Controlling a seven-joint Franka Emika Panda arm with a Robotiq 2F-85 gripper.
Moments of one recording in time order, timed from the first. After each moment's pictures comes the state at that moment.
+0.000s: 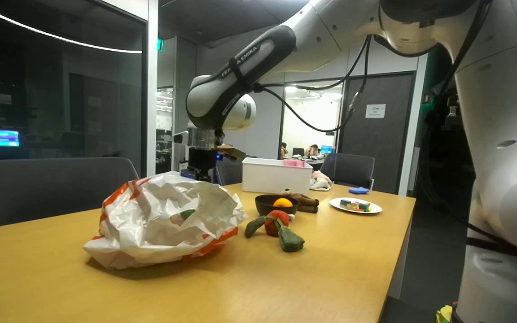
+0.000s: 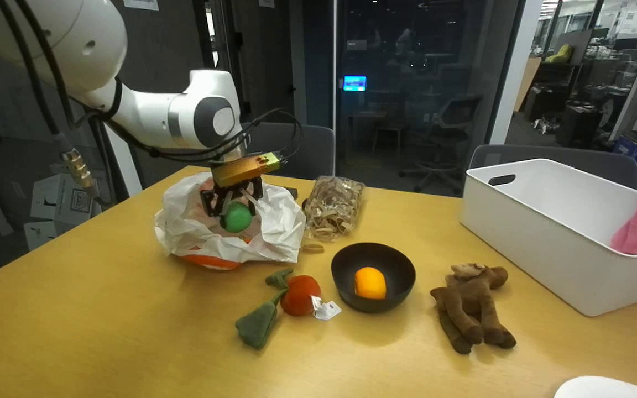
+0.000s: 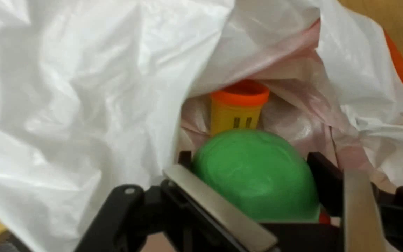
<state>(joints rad) 0.03 0.26 0.12 -1.94 -0.09 2.25 -0.86</state>
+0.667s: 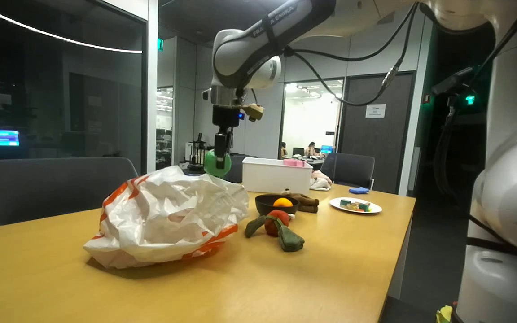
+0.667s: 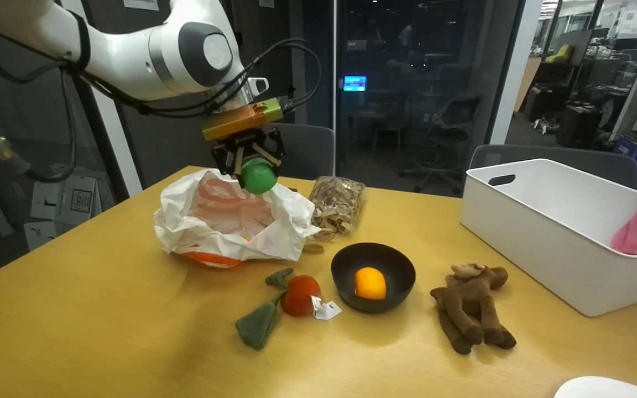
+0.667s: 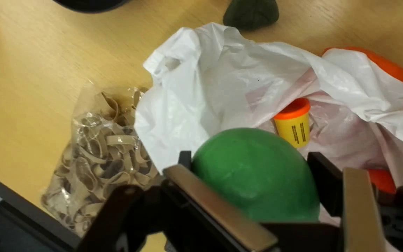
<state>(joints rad) 0.02 0.03 0.04 -1.96 -0.21 2.16 -0.49</state>
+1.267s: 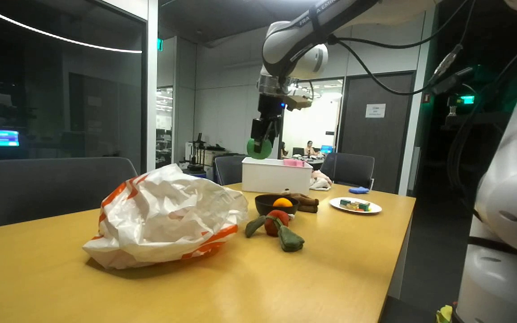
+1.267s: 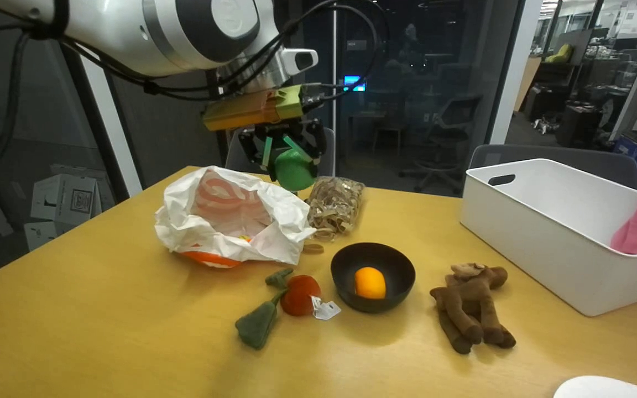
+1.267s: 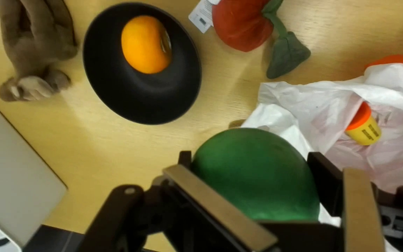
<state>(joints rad) -0.08 -0.19 -0.08 -2.13 -0.18 2.19 -0.25</state>
